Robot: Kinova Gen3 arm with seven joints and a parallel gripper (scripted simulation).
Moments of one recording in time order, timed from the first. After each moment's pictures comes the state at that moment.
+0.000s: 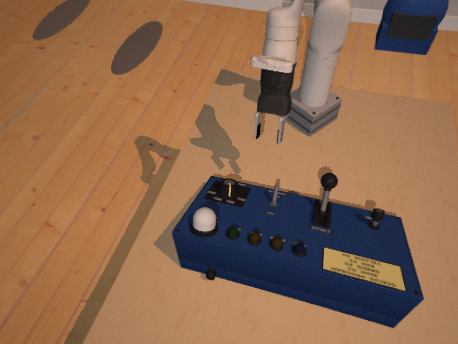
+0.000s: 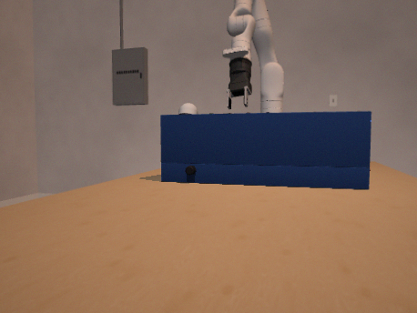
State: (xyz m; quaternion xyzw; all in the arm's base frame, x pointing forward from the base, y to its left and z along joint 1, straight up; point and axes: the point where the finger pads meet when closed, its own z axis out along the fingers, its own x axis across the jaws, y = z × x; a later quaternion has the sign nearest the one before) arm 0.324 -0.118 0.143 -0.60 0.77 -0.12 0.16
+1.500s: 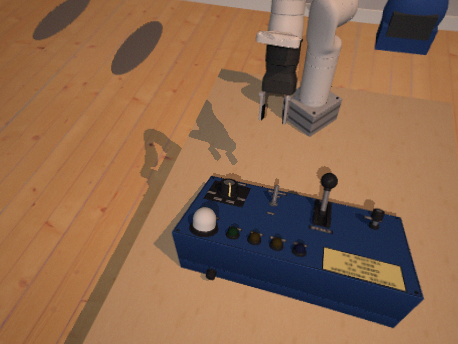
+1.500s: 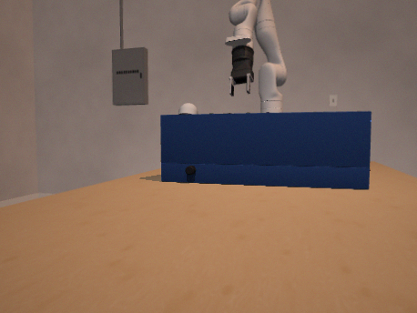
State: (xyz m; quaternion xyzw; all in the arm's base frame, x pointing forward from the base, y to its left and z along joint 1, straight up) arm 0.304 -0.112 0.188 -0.61 0.77 -0.11 0.16
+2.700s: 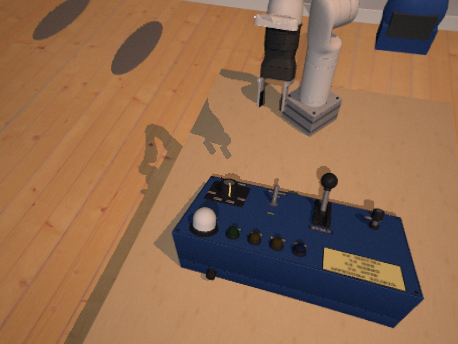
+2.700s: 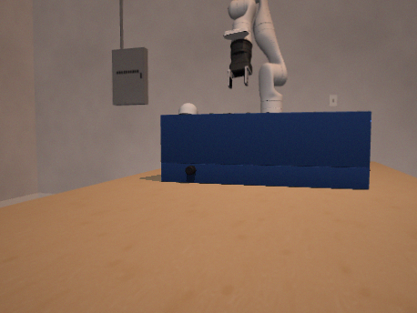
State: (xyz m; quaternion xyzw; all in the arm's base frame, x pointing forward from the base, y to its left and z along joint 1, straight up) arm 0.290 -0.119 0.215 -0.60 0.78 -0.12 0.16
